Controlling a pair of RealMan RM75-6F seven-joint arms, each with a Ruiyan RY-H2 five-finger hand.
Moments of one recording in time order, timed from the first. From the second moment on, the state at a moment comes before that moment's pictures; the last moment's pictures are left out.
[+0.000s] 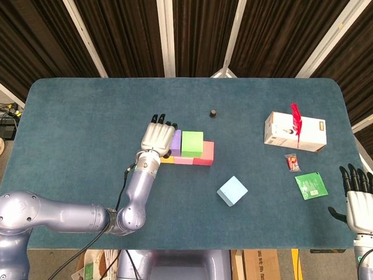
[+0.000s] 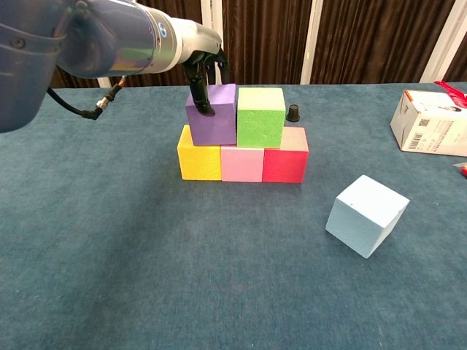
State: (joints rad) left arm -1.34 -1.59 -0.38 -1.61 0.10 1.21 1.02; right arm 0.06 -1.15 0.11 -1.58 -1.34 1.46 -0.23
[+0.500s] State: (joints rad) left arm -1.34 -1.60 -0.38 -1.62 0.10 1.21 1.03; right arm 0.06 -1.15 0.12 -1.59 -1.33 1.47 -0.23
